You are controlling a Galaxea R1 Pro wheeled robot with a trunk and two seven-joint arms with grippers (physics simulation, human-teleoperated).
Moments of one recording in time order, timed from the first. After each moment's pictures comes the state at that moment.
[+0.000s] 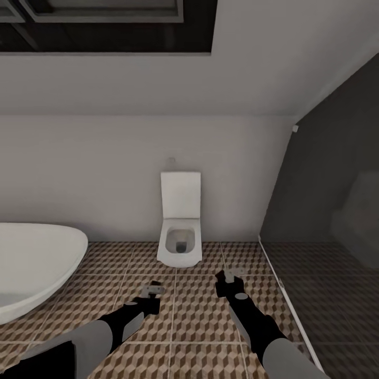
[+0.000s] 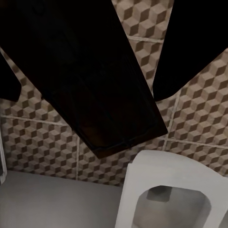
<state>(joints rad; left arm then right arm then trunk) -0.80 -0.05 -1.27 -0.14 1.24 0.03 0.07 -0.61 0.11 0.21 -0.60 0.00 0.15 -0.15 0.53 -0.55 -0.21</state>
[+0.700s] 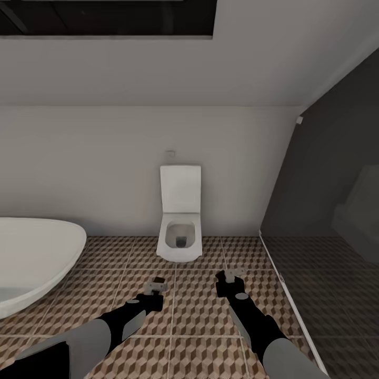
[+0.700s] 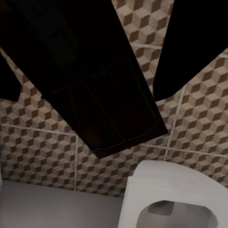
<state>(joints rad) -0.80 -0.02 -1.27 -0.23 1.22 0.02 0.09 -0.61 0.11 0.21 -0.60 0.00 0.15 -0.15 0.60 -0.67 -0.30</state>
